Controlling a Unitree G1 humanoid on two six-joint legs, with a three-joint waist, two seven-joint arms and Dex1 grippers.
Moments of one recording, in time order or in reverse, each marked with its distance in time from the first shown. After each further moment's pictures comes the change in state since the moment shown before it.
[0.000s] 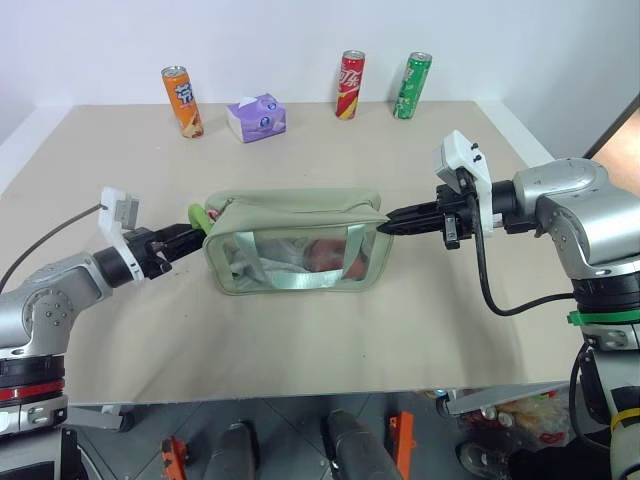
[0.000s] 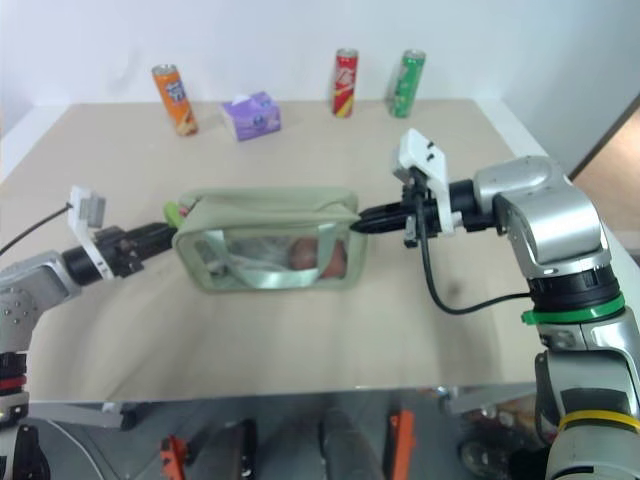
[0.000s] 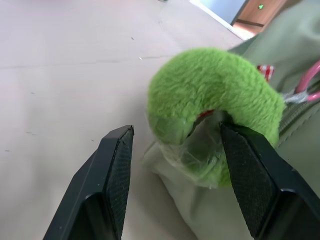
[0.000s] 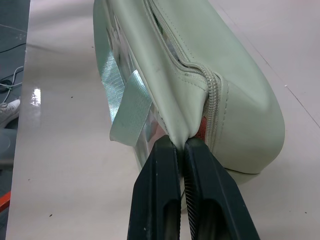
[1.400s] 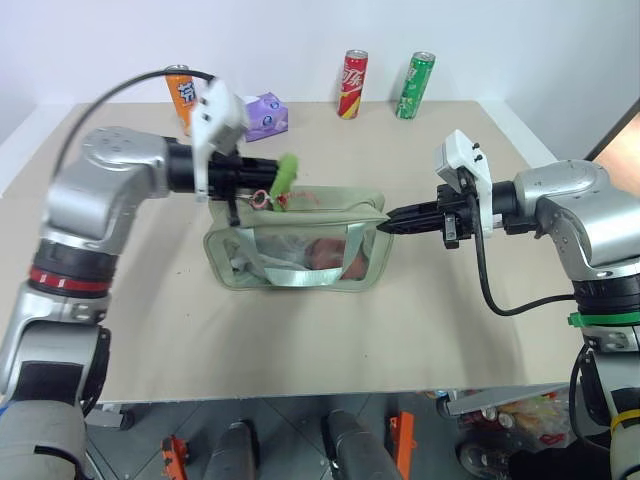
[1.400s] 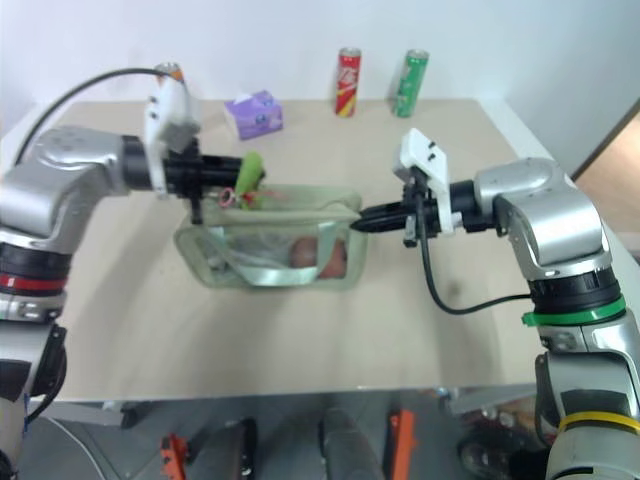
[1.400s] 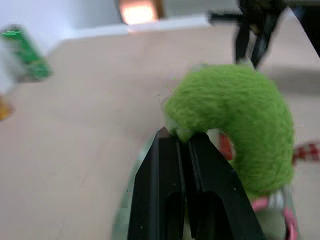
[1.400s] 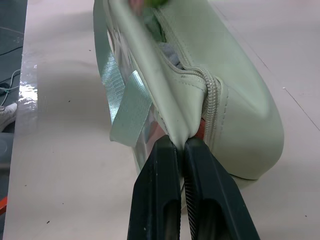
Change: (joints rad) left arm -0.606 -0.033 -0.495 0.114 0.358 -0.317 -0.378; right arm 0.015 -0.001 -0.011 -0.020 0.017 0.010 -0.027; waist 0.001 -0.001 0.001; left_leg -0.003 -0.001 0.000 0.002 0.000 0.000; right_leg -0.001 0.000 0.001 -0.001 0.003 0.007
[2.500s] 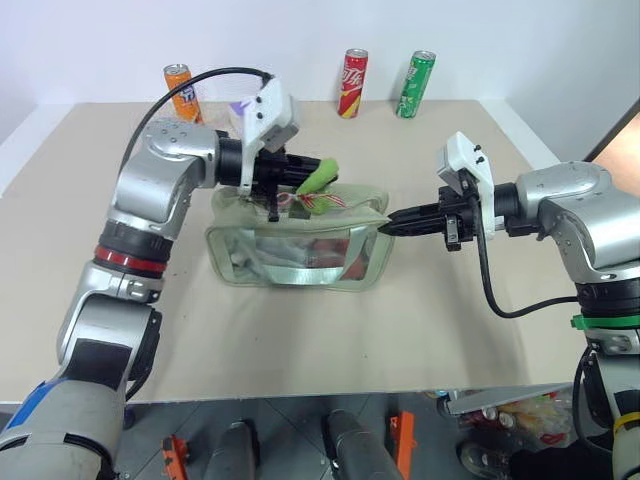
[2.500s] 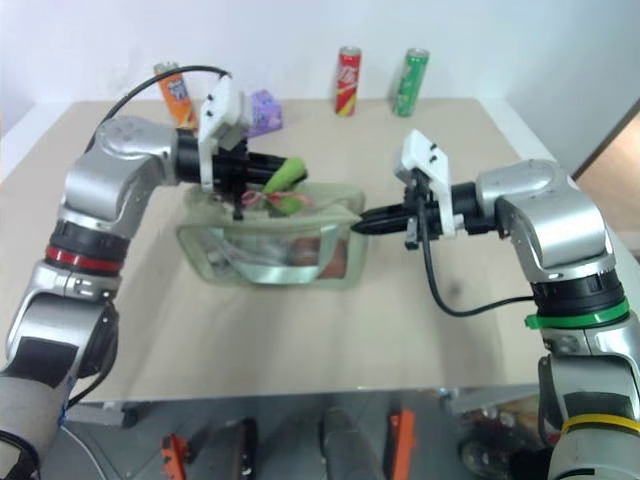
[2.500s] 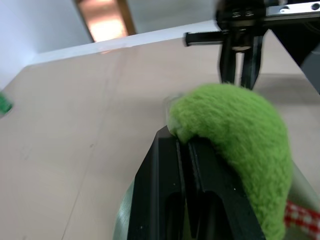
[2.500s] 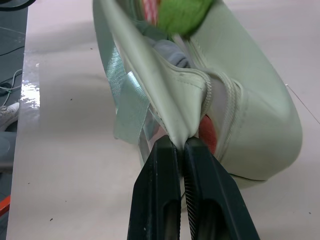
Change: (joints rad) left arm -0.082 -0.139 0.064 0.120 0.078 -0.023 -0.044; right arm 0.003 -0.006 -0.001 -0.008 0.002 0.005 0.004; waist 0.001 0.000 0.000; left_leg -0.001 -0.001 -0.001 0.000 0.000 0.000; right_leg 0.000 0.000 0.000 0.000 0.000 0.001
